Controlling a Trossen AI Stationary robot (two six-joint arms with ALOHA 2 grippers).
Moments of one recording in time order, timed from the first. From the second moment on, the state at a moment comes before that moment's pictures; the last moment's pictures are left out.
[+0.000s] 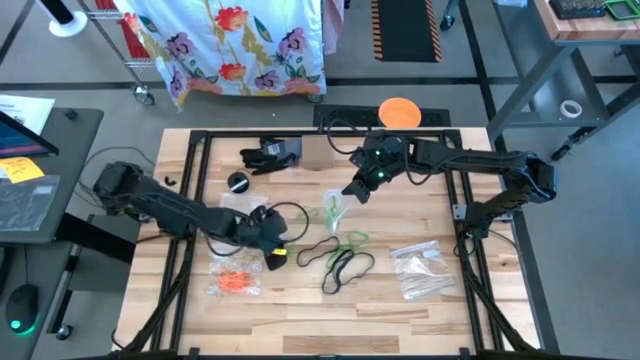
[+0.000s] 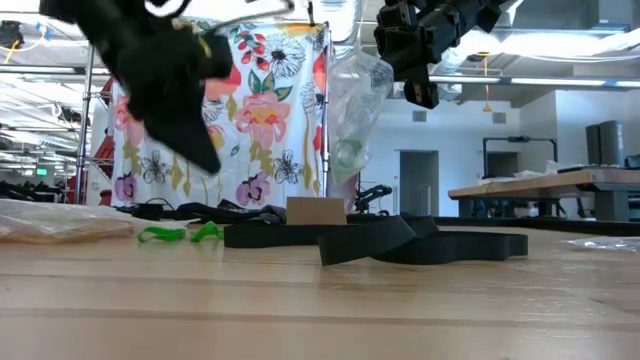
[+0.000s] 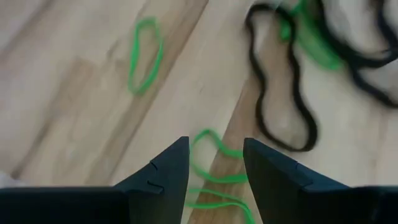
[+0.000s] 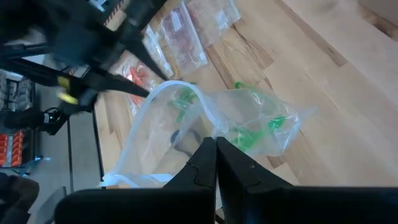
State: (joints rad) left arm -0.28 1.40 0.75 -0.30 -0.38 -0.59; right arm -0.29 1.45 1.15 -0.43 -0.39 0.53
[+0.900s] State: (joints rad) left arm -0.26 1.62 0.83 -0.31 -0.26 -0.47; right arm -0.29 1.45 1.15 -0.43 -0.39 0.52
